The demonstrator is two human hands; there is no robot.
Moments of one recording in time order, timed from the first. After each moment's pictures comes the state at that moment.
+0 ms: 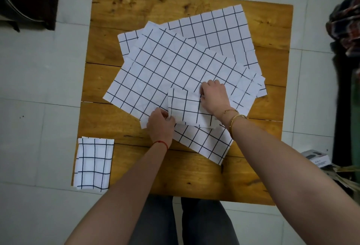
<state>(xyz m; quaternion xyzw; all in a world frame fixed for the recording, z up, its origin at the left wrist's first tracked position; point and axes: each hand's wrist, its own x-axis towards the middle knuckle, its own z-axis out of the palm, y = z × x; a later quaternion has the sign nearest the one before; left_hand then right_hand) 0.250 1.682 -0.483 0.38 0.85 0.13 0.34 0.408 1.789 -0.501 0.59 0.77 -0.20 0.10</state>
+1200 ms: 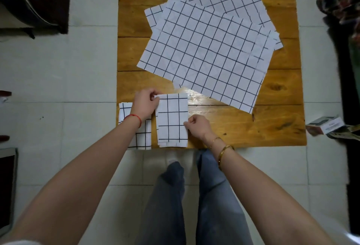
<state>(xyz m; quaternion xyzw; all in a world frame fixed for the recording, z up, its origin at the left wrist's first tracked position) 0.062 1.598 -0.459 0.57 0.71 0.11 0.40 0.259 1.533 -0.475 0.72 0.43 -0.54 -0.05</state>
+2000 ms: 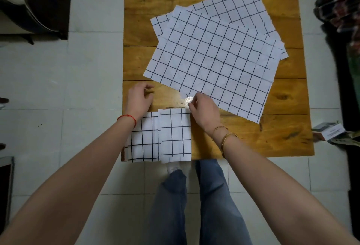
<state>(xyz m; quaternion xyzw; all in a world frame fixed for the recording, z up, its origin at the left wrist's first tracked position) 0.023 1.639 -0.456 0.59 0.71 0.15 0.34 0.239 1.607 -0.454 0.71 0.64 -0.28 -0.05</state>
